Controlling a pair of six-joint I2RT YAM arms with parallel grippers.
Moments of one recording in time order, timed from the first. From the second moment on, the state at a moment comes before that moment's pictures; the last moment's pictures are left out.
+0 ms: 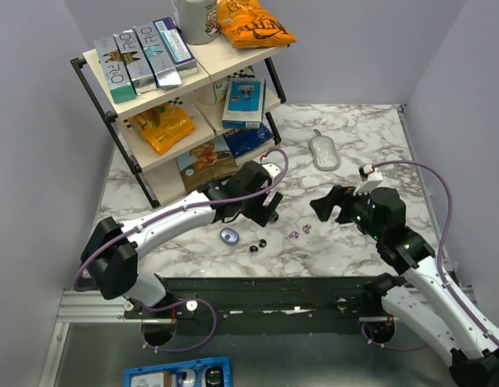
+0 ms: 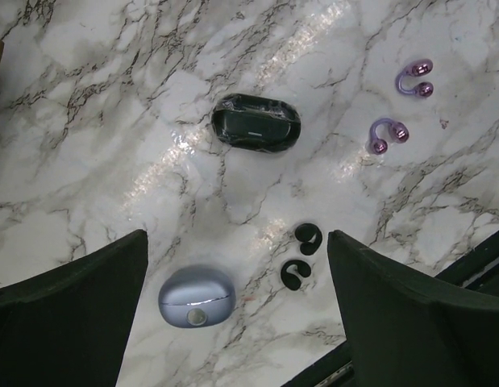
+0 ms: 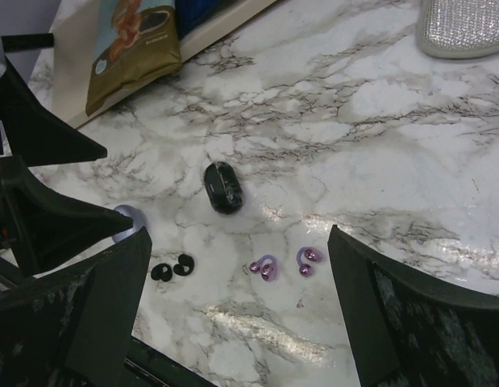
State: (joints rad) left arm -0.87 1.46 1.12 -0.52 -0.09 -0.18; right arm 0.46 0.66 0.61 -0.31 -0.05 0.44
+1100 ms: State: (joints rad) left arm -0.87 1.79 1.27 -0.47 -0.06 -0.05; right arm 0.46 0.63 0.61 -0.34 -0.03 0.45
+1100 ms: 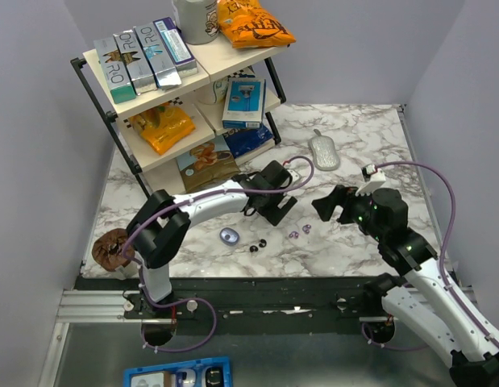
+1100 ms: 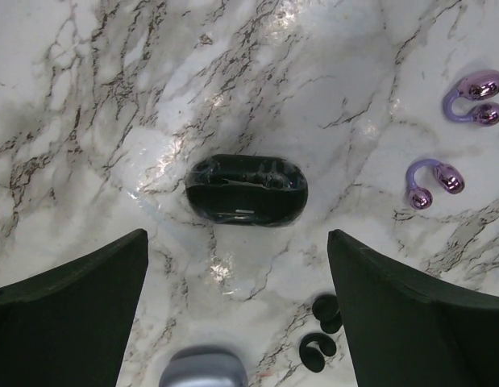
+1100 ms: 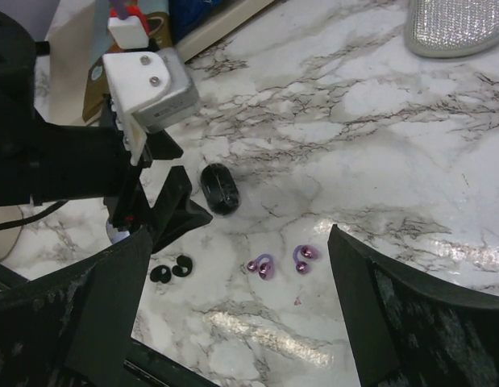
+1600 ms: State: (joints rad) left arm -0.83 1.88 1.29 -0.47 0.03 -0.05; right arm 0.46 0.60 0.63 -0.35 -0.04 0.45
